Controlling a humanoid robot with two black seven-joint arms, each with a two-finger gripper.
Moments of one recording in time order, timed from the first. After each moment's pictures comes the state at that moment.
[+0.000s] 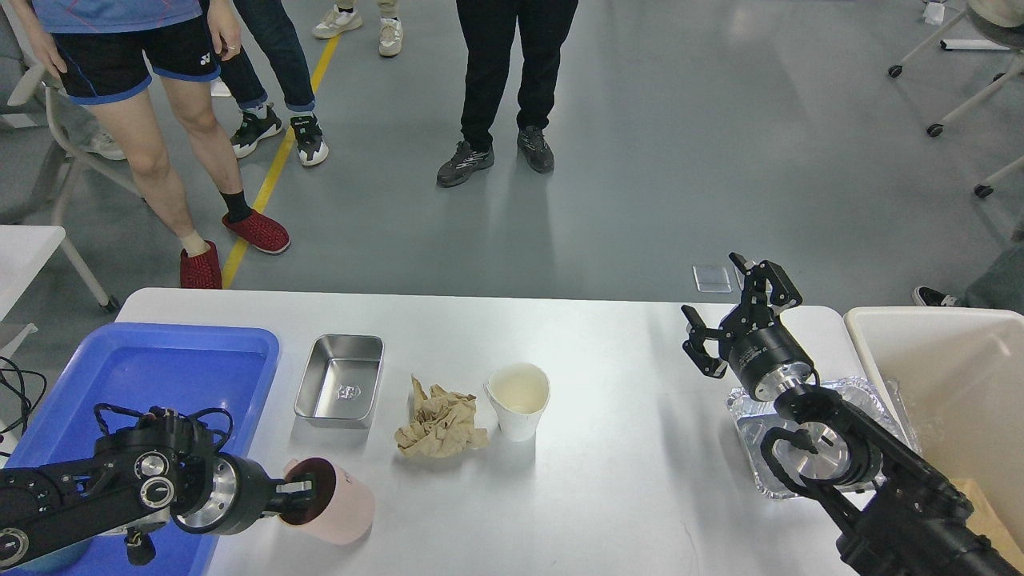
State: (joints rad) left arm -0.65 0.71 -0.19 -1.52 0.94 -0.33 0.62; right arm 0.37 -0.23 1.02 1.00 -0.26 0.15 0.25
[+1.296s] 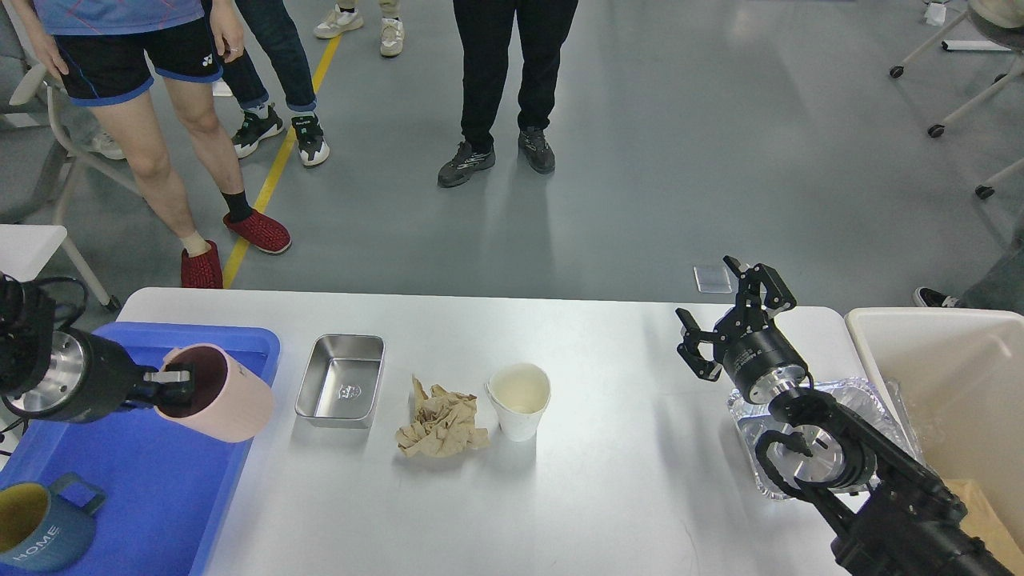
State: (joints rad) left arm -0.86 1.10 -0.39 -1.67 0.81 -0.64 0.67; right arm 0.37 -0.22 1.02 1.00 -0.26 0.15 0.25
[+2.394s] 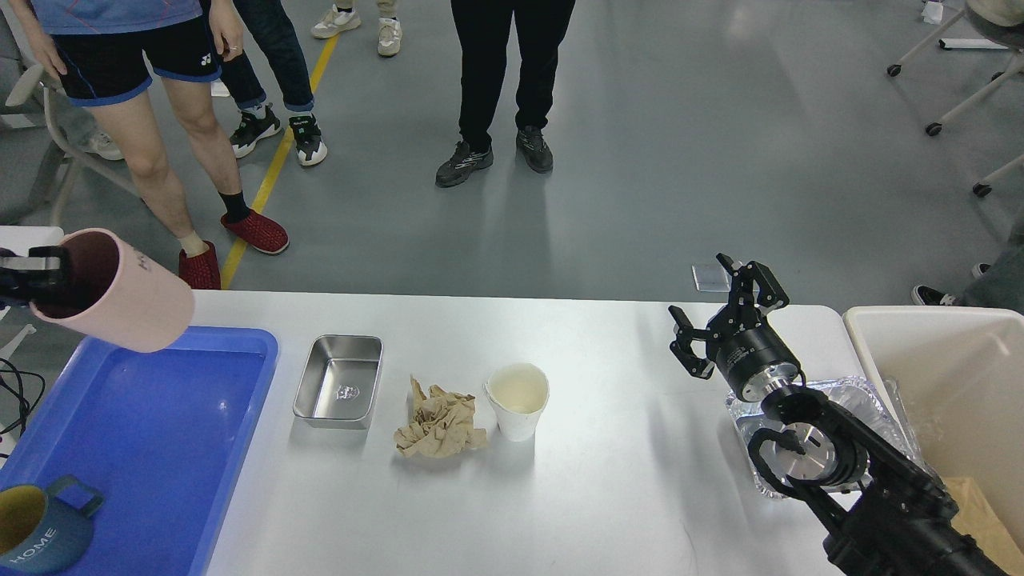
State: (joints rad) left arm -1.19 1.40 -0.35 -1.67 0.62 -0.91 0.67; right arm 0.37 -0.20 1.02 1.00 -0.26 0.15 0.25
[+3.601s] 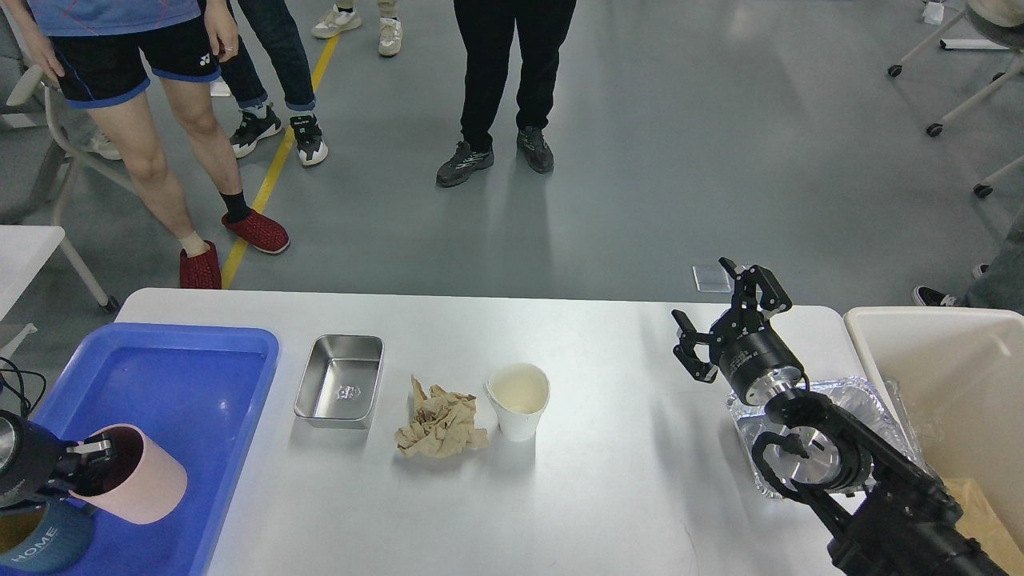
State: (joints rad) left arm -0.84 1.10 -0.04 -1.41 0.65 -0.50 0.59; right arm 0.37 -0.21 1.02 1.00 -0.26 0.15 0.25
